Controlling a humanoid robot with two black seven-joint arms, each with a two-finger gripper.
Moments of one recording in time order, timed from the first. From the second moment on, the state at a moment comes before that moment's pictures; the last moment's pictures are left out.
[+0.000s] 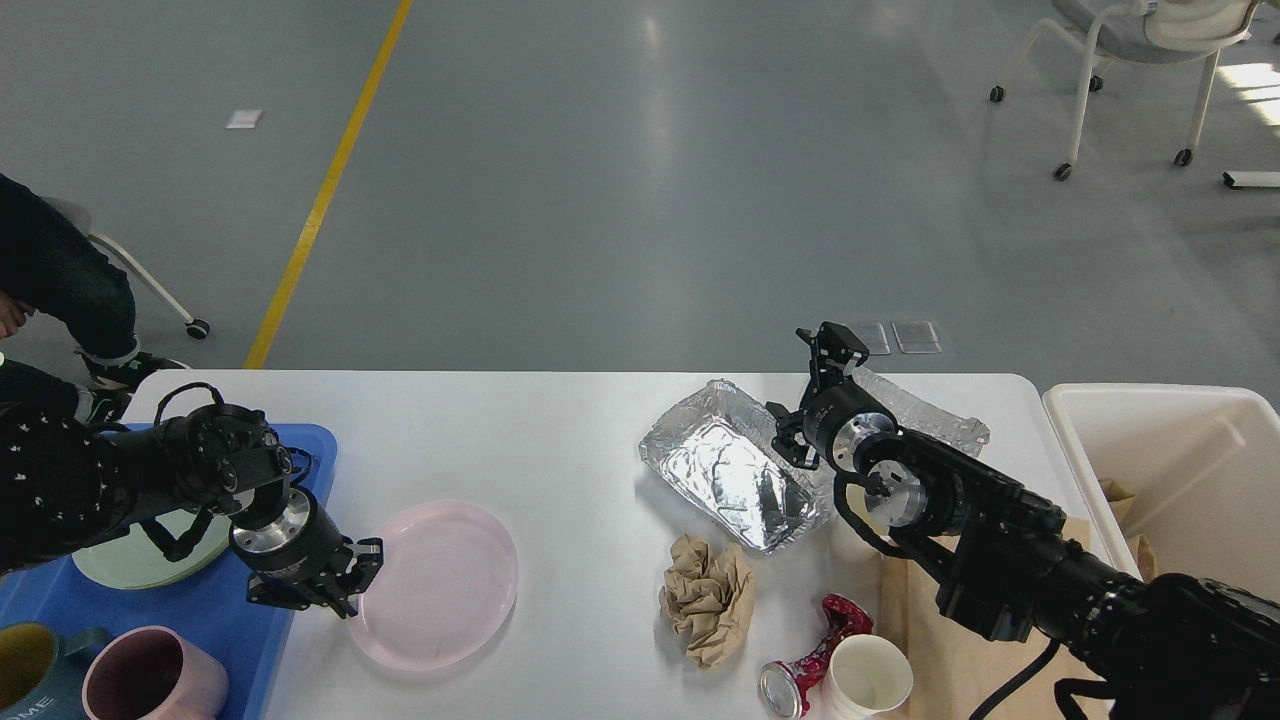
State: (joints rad) left arm -1.19 0.24 1.08 -0.63 0.00 -0.74 0.10; right arm 0.73 -0.05 0.51 0.57 -0.08 -0.06 0.14
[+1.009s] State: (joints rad) left arm -1.57 0.59 1.07 -0.72 0.00 -0.96 0.10; right arm 0.73 -0.05 0.51 0.57 -0.08 -0.06 0.14
